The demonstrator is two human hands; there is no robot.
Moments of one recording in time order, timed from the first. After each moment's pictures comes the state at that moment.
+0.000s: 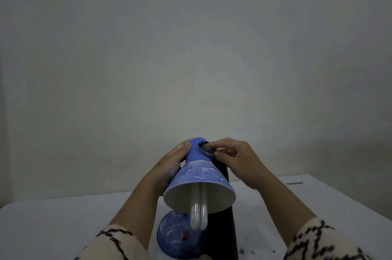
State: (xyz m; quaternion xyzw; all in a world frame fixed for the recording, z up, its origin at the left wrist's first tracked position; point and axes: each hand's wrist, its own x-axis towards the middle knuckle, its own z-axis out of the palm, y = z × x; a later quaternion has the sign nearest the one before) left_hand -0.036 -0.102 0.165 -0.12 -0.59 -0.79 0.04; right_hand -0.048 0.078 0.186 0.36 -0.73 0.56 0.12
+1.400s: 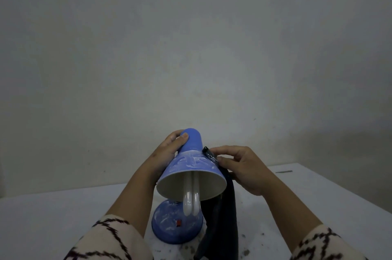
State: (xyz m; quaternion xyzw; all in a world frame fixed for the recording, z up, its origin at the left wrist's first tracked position) left_hand -0.029 -0.094 0.171 -0.13 -0.66 -0.73 0.10; right_hand -0.025 0.103 0.163 0.33 -0.71 0.62 0.01
